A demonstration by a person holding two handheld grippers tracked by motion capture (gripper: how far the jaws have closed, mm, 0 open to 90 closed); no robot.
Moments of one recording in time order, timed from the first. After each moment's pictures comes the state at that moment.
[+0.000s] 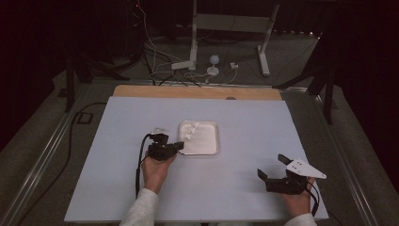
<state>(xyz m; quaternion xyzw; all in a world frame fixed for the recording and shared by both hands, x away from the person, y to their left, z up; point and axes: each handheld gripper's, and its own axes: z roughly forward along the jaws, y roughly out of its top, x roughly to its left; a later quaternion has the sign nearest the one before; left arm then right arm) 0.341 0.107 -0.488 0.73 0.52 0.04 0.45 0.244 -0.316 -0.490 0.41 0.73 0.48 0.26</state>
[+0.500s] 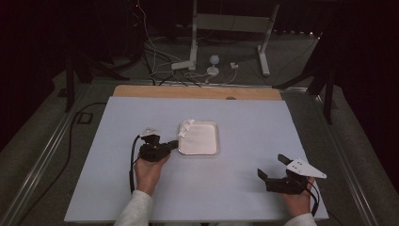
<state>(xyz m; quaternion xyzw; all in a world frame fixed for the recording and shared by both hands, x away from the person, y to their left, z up) 0.330 0.129 -0.478 0.71 0.51 0.05 0.48 0.244 -0.316 -0.490 0.41 0.73 0.48 0.25</state>
